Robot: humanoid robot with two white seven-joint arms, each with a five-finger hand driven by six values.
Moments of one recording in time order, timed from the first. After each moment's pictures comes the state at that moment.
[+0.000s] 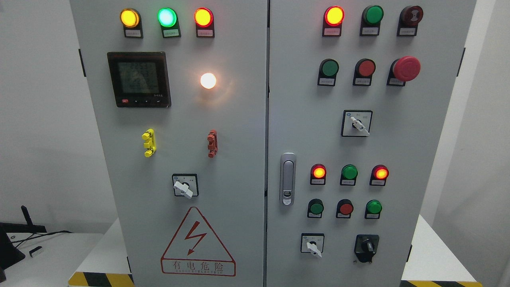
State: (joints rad) left arm -0.04 -0.09 0.10 0.08 0.00 -0.16 0.06; right arm 0.59 0.05 -0.05 -1.12 -0.14 -0.78 0.01
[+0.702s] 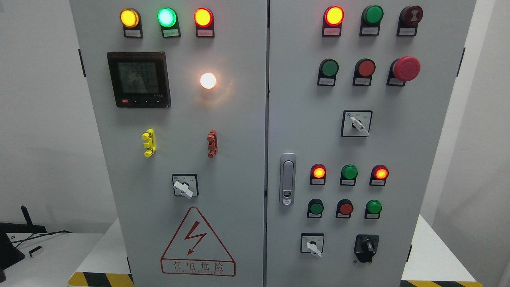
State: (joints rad) left arm -0.04 -0.09 0.10 0.08 0.00 -0.16 0.06; right arm 0.56 0.05 -0.07 -1.54 -0.03 -0.75 0.00
